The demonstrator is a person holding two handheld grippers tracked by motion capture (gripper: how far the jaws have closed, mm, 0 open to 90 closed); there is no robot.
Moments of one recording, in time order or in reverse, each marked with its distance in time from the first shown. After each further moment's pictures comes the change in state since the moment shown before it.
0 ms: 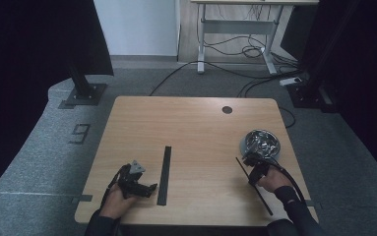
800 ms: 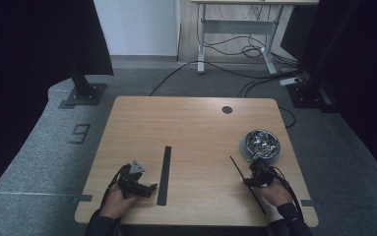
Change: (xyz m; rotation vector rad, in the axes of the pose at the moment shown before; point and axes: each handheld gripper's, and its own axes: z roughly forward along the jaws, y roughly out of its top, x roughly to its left) left arm 0.000 0.000 0.000 -0.001 0.001 -0.001; right arm 0.007 -0.033 0.009 -0.382 -0.009 0.041
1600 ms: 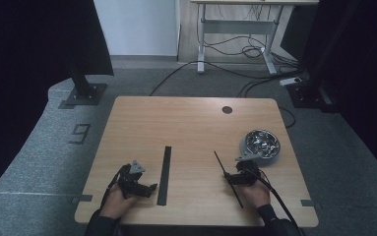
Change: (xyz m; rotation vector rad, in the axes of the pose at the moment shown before) left arm 0.000 0.000 0.000 0.000 0.001 0.001; right arm 0.030 0.013 0.036 -0.332 -0.030 0.039
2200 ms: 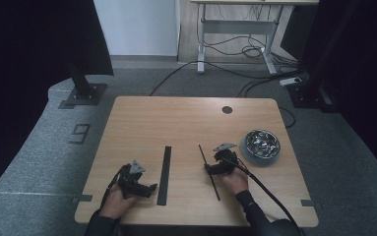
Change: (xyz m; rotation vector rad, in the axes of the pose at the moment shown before) left arm 0.000 0.000 0.000 0.000 0.000 0.000; right arm 0.036 0.051 0.048 0.004 0.050 -0.057
